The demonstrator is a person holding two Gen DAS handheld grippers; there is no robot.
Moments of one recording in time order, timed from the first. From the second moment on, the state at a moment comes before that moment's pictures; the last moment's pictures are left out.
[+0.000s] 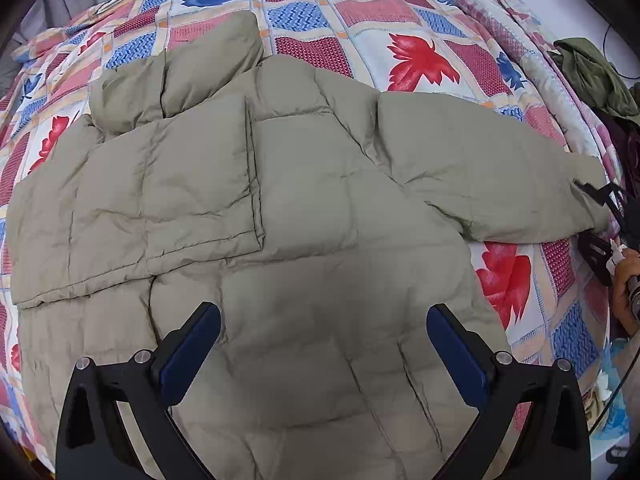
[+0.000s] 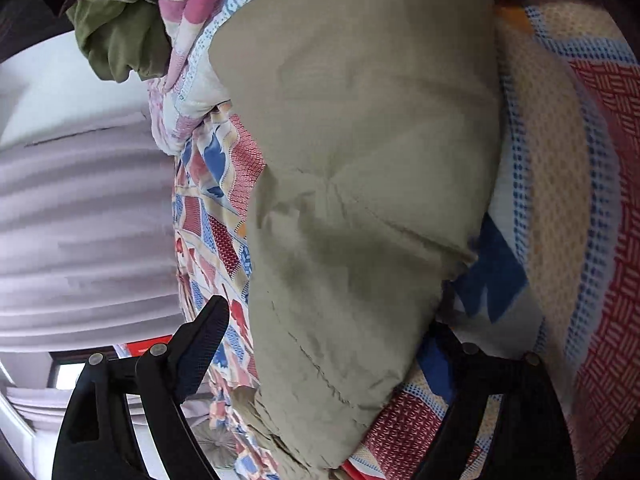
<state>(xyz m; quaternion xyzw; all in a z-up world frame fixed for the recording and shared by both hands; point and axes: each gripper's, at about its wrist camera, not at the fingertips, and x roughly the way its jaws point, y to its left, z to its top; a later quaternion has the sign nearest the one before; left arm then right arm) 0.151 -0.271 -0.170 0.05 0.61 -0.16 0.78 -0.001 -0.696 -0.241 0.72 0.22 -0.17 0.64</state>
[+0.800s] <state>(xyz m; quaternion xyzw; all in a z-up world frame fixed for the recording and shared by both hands) 0.196 -0.088 -0.148 0.00 0.55 -0.09 0.83 0.184 -0.453 -0.095 0.42 0.35 0.04 0.84</state>
